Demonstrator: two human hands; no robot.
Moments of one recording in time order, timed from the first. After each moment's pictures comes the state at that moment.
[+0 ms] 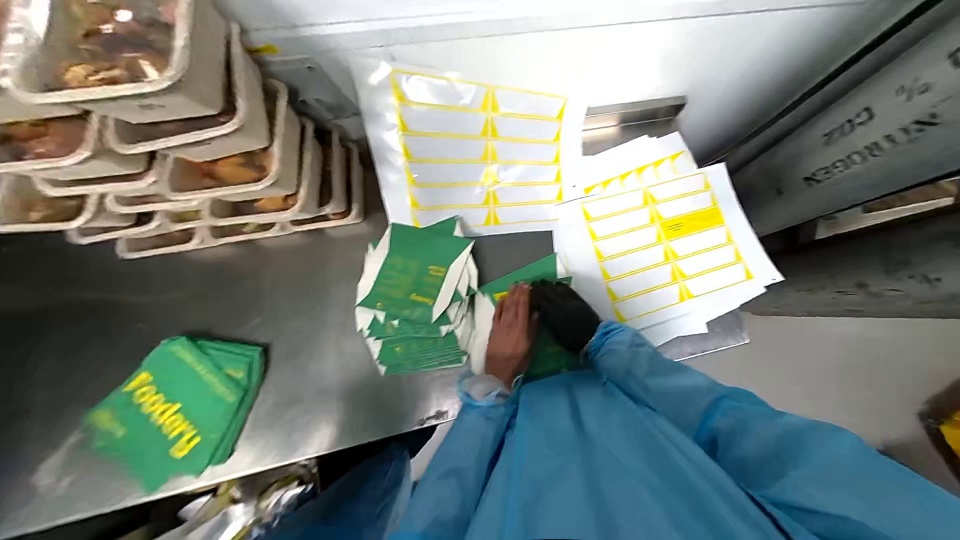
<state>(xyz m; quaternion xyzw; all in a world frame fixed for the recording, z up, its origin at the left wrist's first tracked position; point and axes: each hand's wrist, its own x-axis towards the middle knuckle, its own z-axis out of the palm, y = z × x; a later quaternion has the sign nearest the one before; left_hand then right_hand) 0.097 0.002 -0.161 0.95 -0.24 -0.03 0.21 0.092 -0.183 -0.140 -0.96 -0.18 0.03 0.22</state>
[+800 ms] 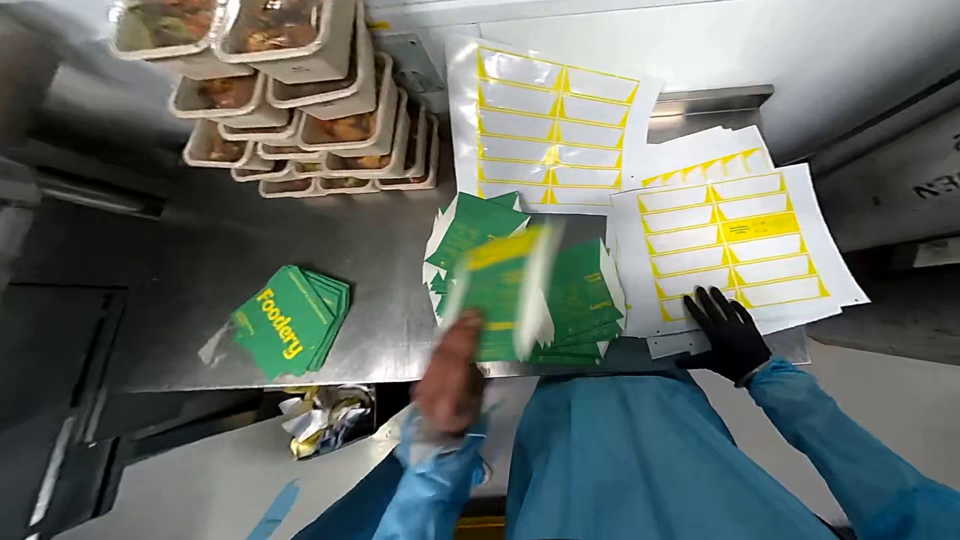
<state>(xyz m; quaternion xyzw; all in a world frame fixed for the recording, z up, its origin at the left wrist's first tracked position) 0.019 0.122 -0.028 0.92 -0.17 0.29 0.22 -0.008 -0.366 -0.134 -0.98 -0.08 0.17 0.06</state>
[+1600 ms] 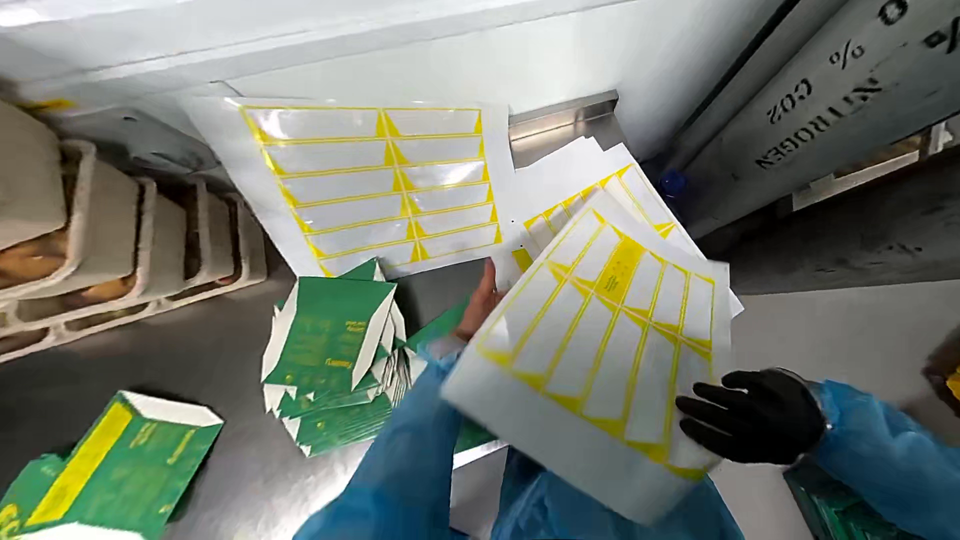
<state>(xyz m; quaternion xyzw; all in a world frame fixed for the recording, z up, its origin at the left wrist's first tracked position) 0.196 -0.107 -0.074 0.54 0.06 -0.49 0.68 -0.075 -0.457 -0.019 -0.90 -0.41 -0.16 -0.02</state>
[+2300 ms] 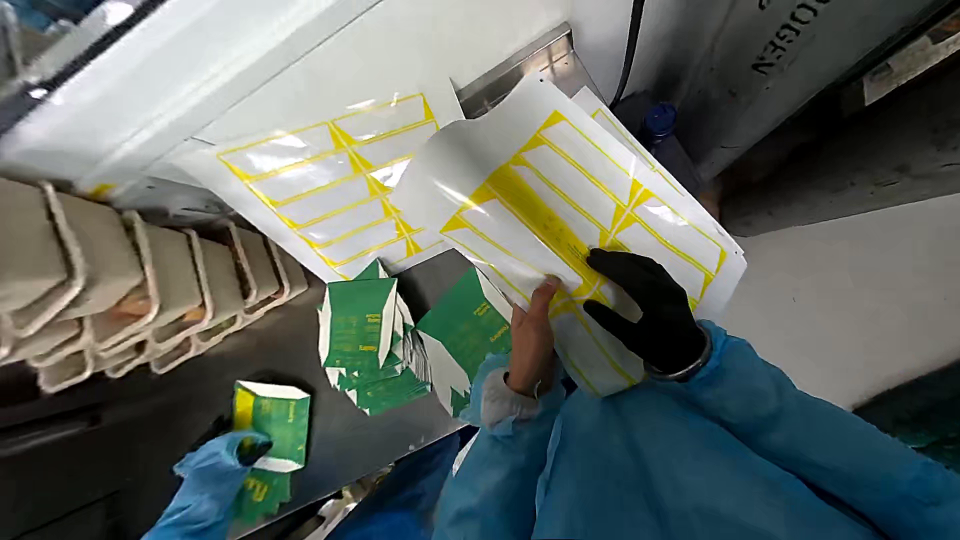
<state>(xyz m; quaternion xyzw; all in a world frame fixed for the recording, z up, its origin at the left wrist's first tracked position) 0.064 -0.218 0.010 0.69 0.11 -0.27 0.66 0.003 -0.386 -0.031 -0.85 0.02 -0.21 0.47</state>
